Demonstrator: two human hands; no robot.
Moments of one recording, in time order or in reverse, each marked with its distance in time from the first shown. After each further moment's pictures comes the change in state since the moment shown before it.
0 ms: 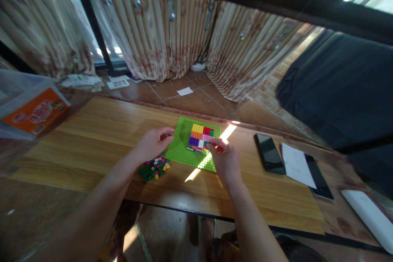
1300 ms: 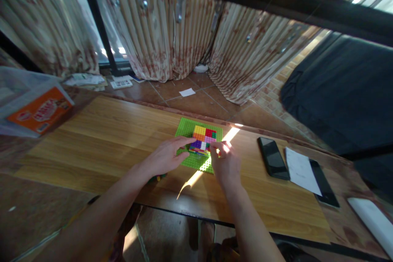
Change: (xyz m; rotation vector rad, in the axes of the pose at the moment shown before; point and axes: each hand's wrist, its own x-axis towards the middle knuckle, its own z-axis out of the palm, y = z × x) left_hand -0.011 0.021 0.026 -0.024 -0.096 0.278; right_hand -0.002 0.011 0.009 -0.250 0.112 -0.275
